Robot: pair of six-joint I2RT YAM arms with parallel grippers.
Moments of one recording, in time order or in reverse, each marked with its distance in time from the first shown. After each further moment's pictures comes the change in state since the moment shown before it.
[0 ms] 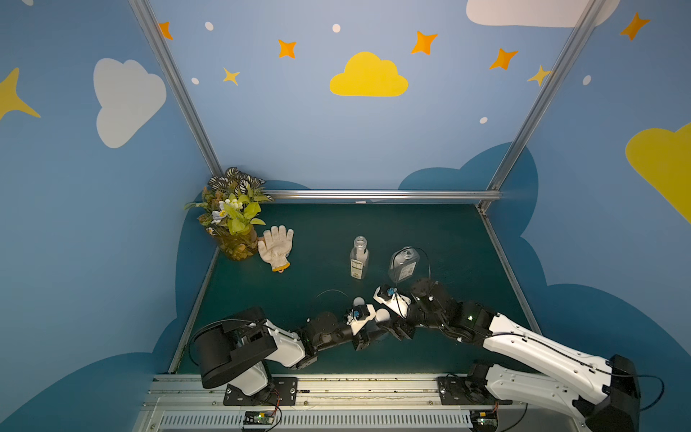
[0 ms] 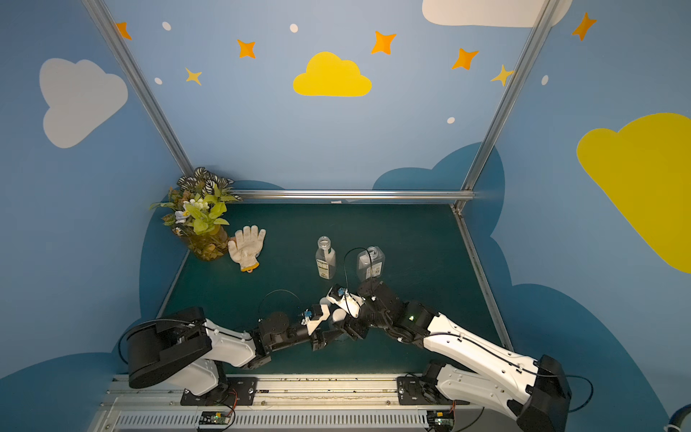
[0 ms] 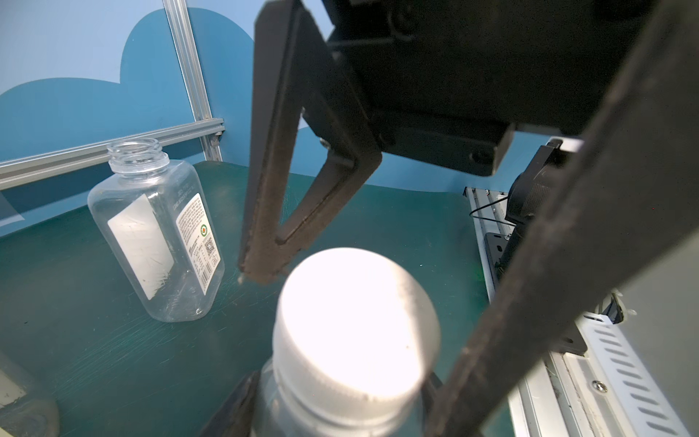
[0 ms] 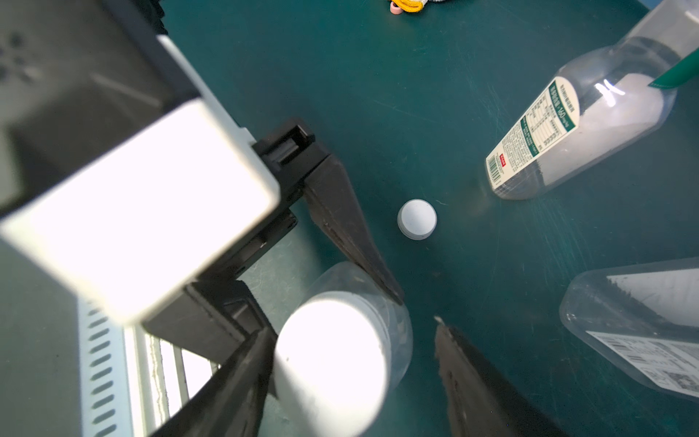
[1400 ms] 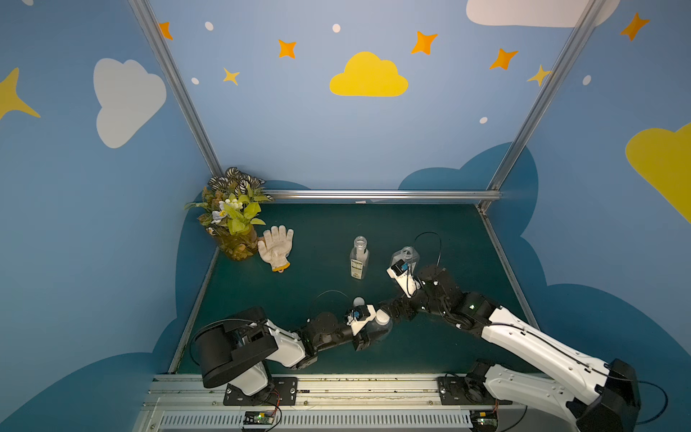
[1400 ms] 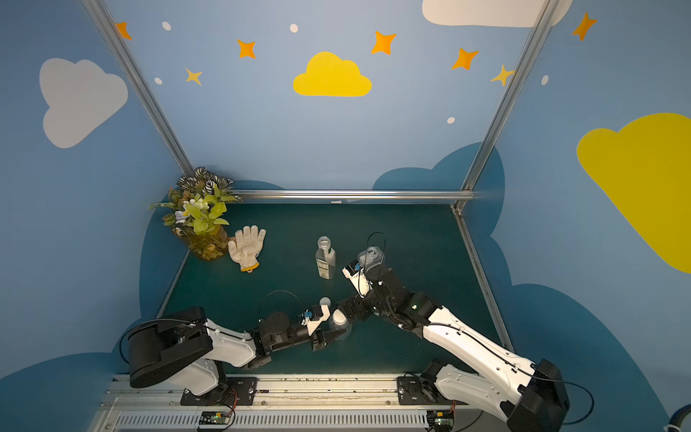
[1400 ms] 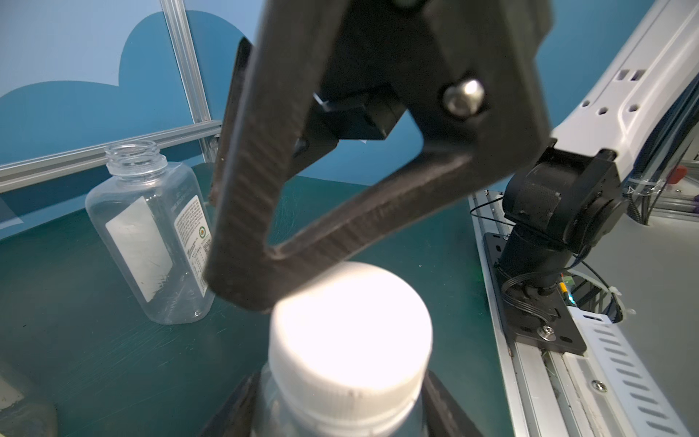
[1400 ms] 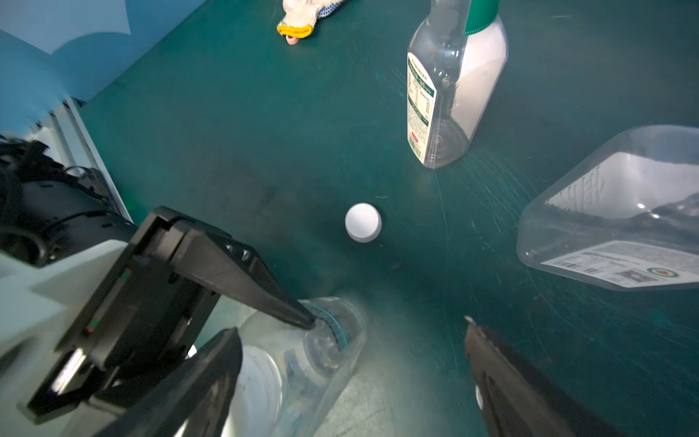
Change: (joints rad) left arm 0.000 0.006 -0.001 0.010 0.002 0.001; right arm -0.159 0.031 0.015 0.035 0.034 0.286
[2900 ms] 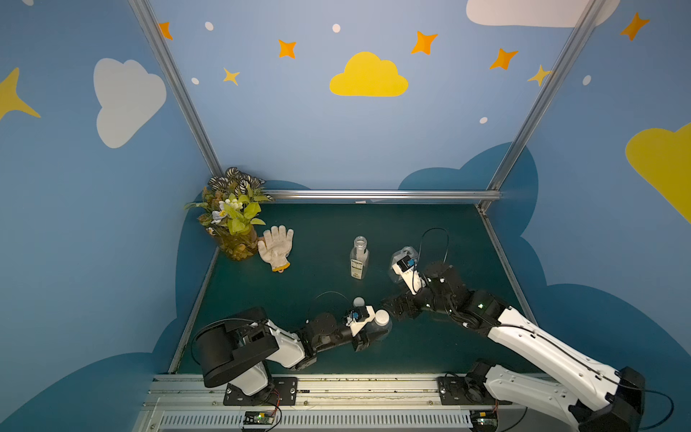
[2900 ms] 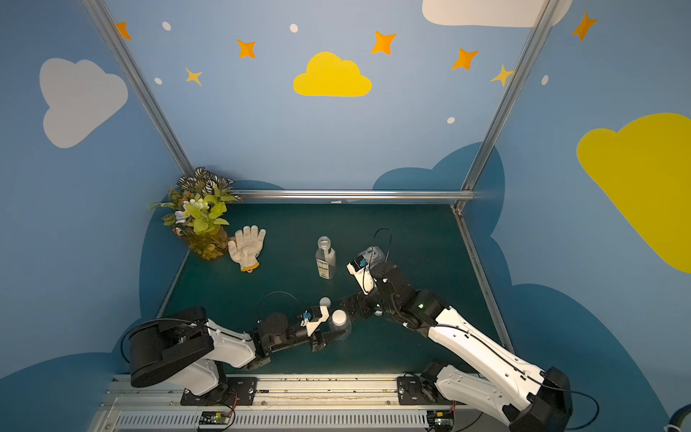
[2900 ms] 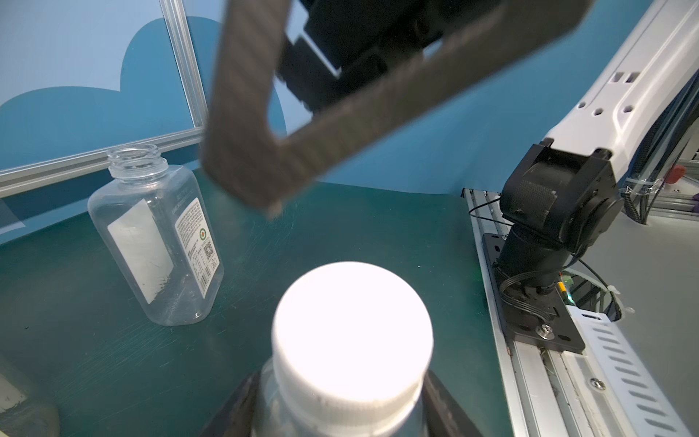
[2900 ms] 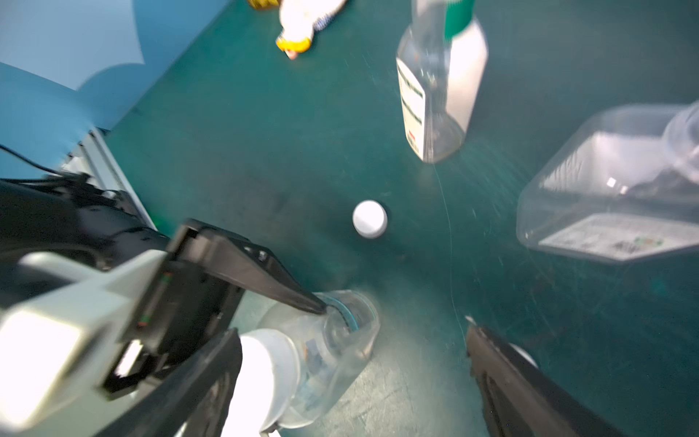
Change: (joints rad) left arm 0.000 0.005 -0.015 0.032 -0.003 0.007; right arm -0.010 -0.047 0.098 -0.105 -0.035 0.027
